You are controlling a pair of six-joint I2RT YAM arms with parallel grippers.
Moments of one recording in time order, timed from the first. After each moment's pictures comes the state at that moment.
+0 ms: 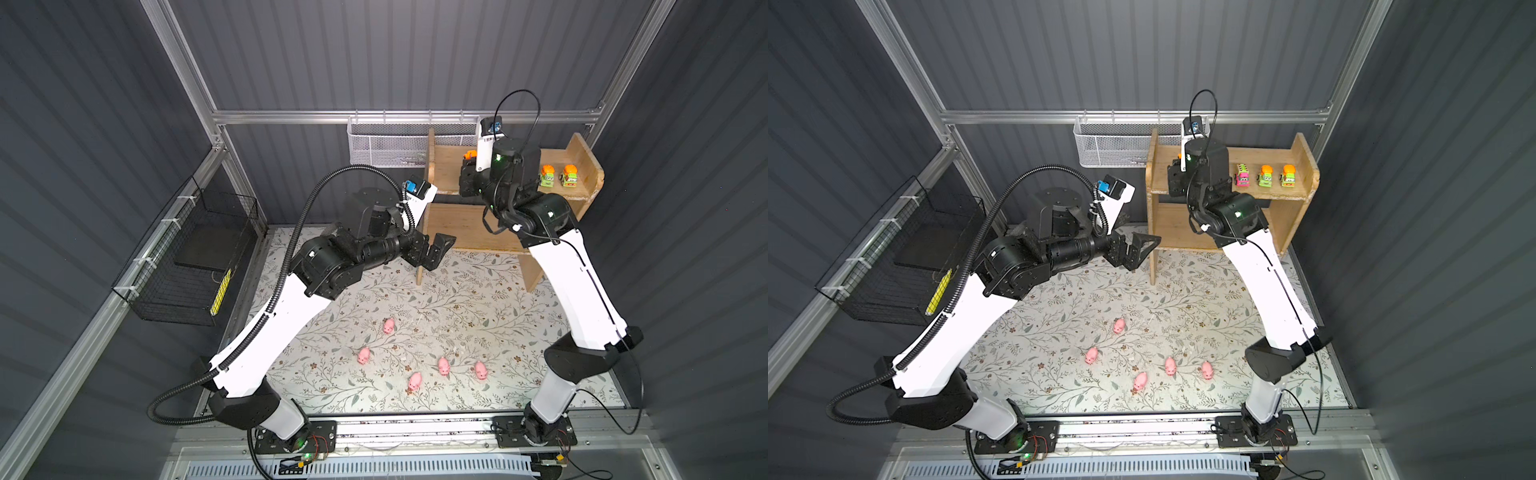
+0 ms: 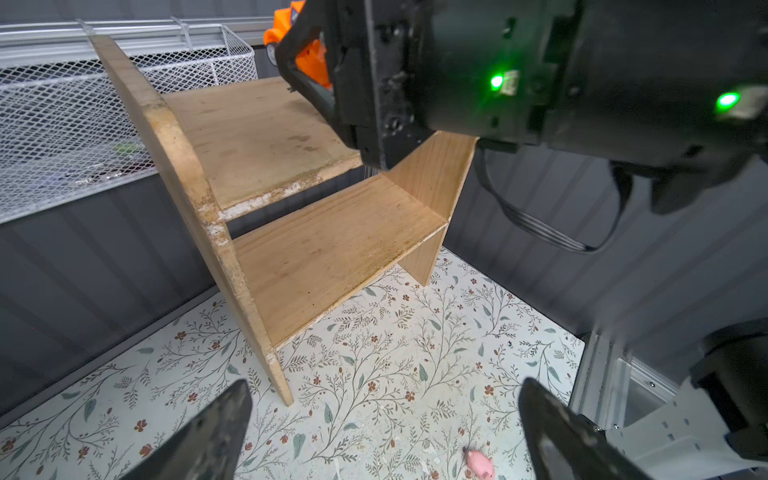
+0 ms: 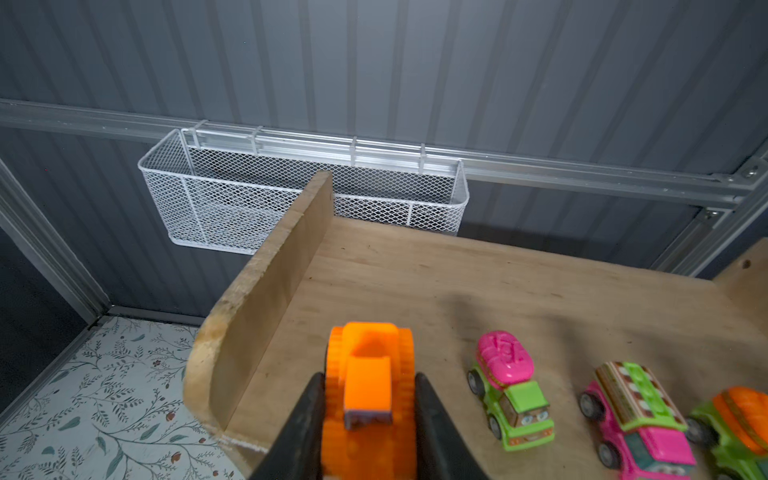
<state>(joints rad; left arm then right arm) -0.88 1.56 2.07 -0.82 0.07 -0.07 0.54 1.83 2.45 -0.81 0.43 0.03</state>
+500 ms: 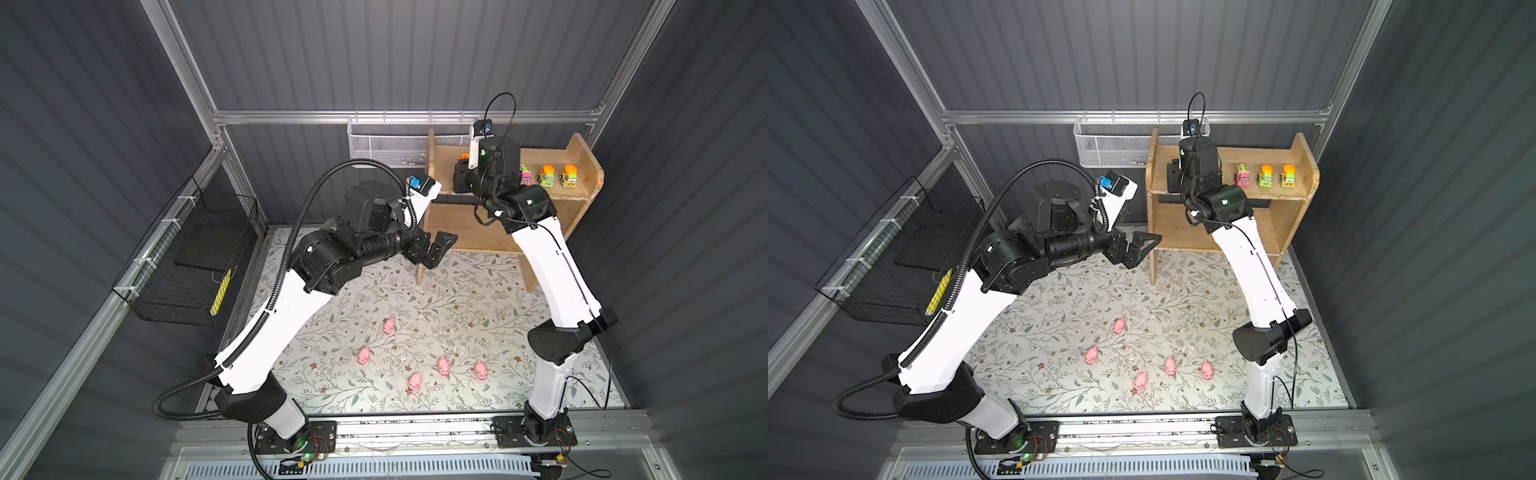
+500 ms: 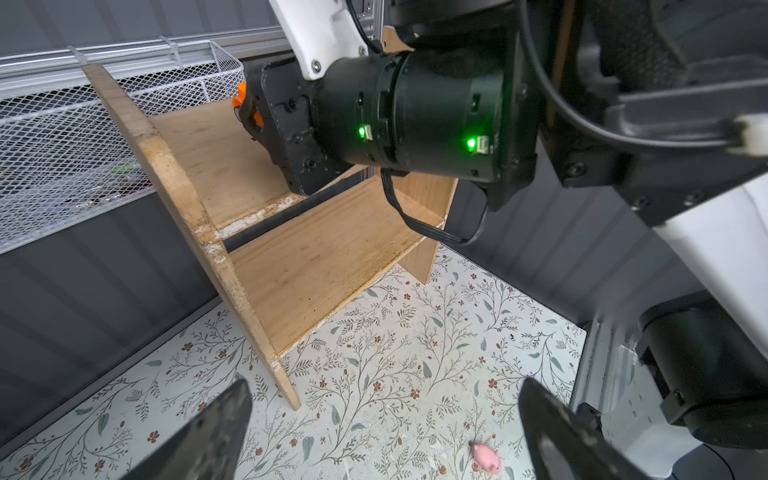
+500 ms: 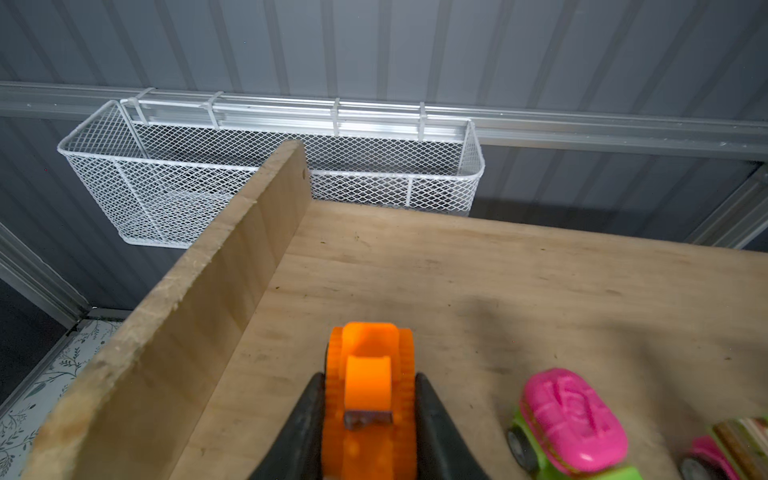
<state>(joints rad) -0.88 1.60 2.16 -0.88 0.08 -0.03 0.49 1.94 2.49 -0.82 0.40 0.09</state>
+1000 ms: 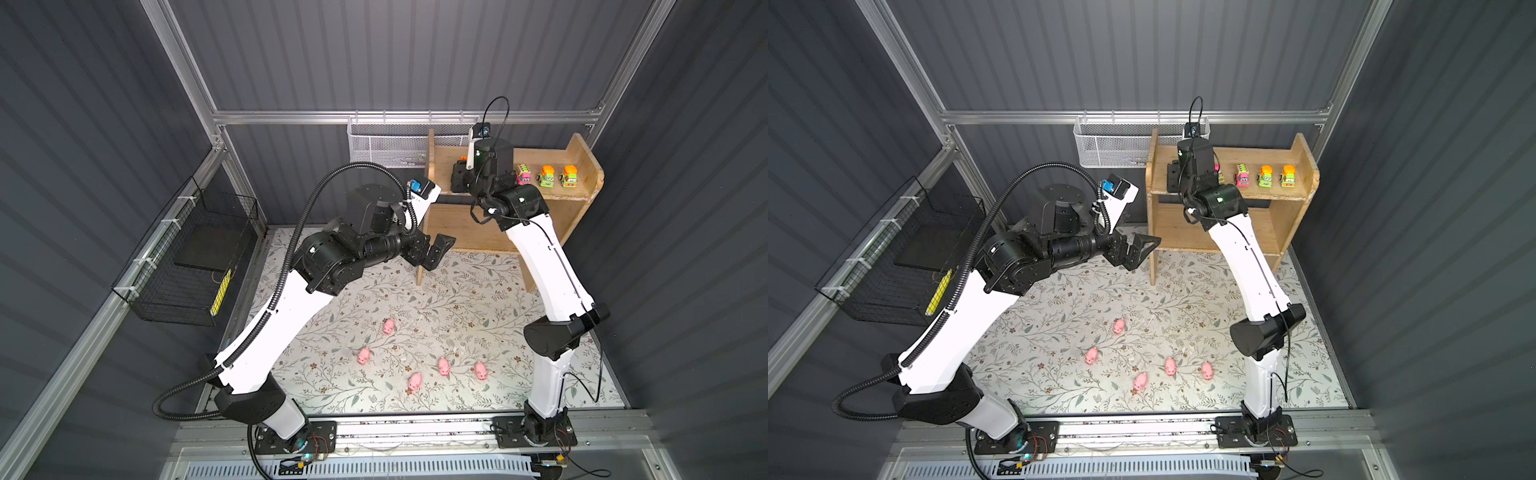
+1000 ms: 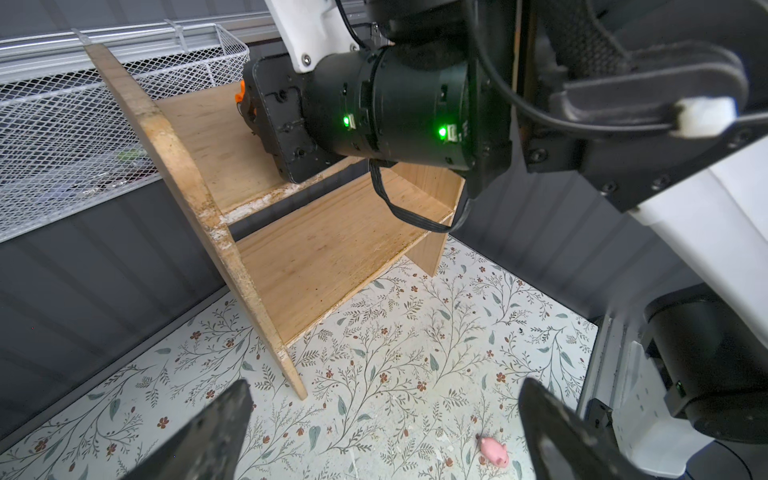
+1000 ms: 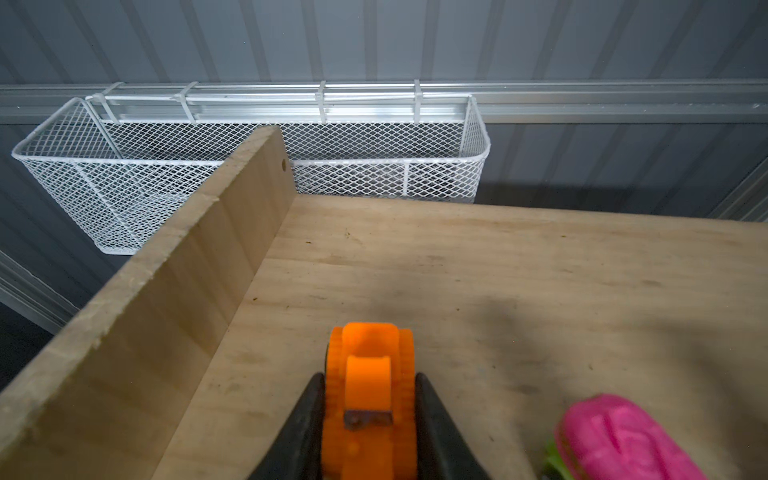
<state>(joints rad) -0.88 1.58 2.13 -0.88 0.06 -0.03 0.47 1.97 2.50 -0.81 0.39 0.15</state>
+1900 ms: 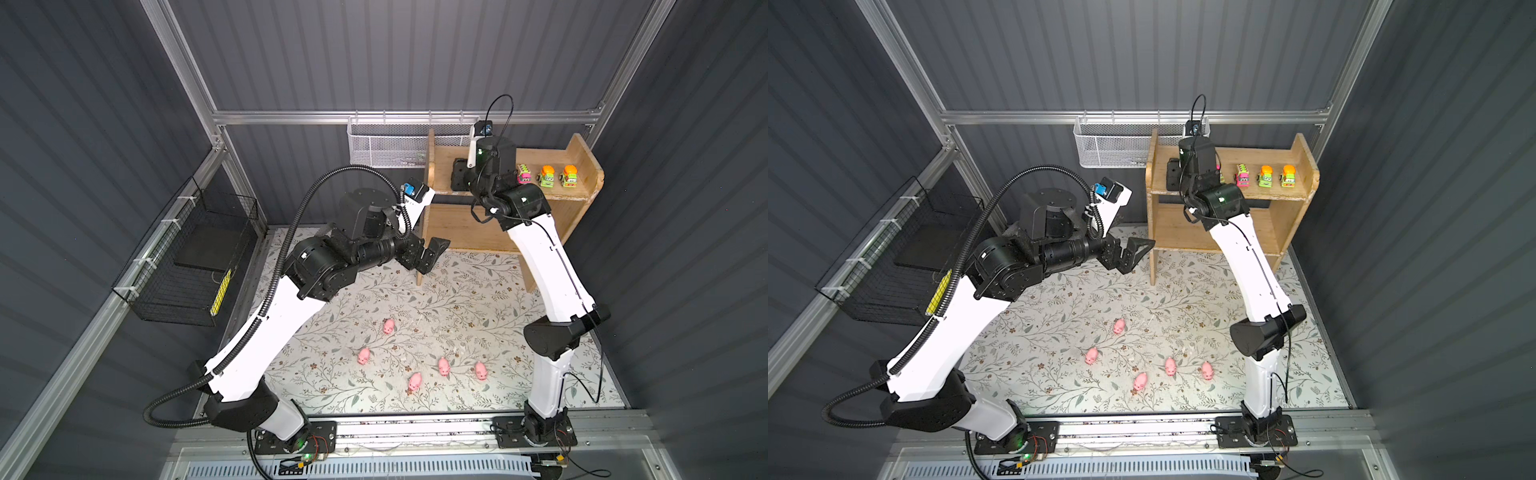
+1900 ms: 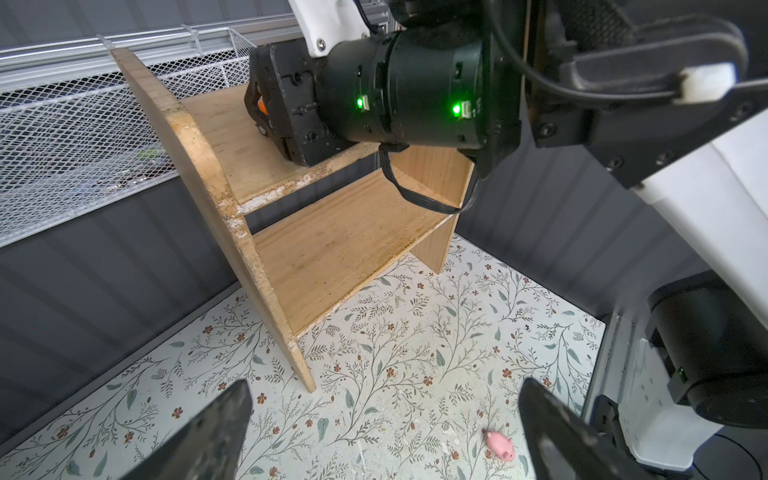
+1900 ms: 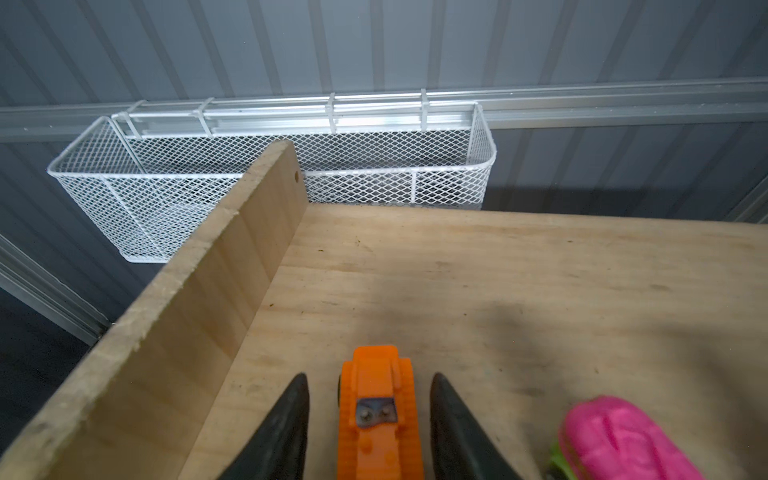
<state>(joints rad) -0.88 1.53 2.07 -0.87 0.04 -0.01 0.47 1.97 2.53 -0.81 0.36 0.16</state>
